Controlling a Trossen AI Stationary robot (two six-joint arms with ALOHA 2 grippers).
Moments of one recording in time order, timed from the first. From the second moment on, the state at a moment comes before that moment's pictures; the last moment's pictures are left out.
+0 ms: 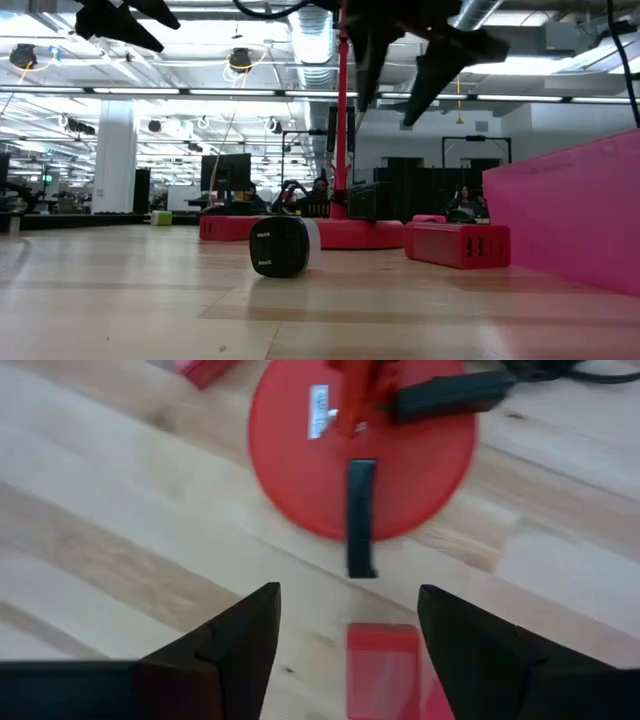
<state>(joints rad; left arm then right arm) -0.47 0.82 0.90 -0.94 -0.97 -0.91 0.34 1.97 1.71 -1.12 0.34 1.47</state>
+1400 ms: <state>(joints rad) -0.47 0.82 0.90 -0.80 -0.92 -0.84 0.30 2.12 1.66 -0.97 0.27 1.41</state>
